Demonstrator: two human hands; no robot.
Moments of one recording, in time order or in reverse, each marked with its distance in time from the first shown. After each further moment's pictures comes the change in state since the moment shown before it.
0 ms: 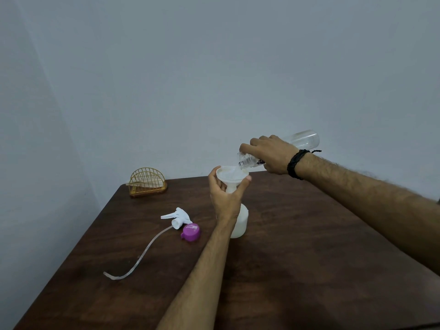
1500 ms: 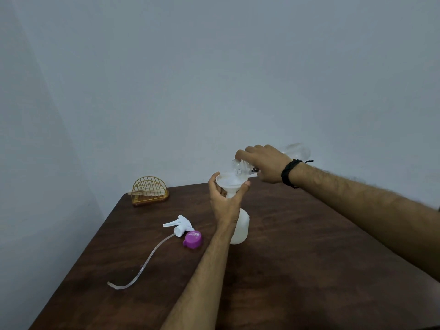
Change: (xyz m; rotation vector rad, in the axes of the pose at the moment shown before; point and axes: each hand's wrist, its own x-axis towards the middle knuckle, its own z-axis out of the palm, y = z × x) left_hand -0.002 0.012 0.001 0.055 0.009 -0.048; right_hand 0.000 -0.006 0.011 0.182 0.010 0.013
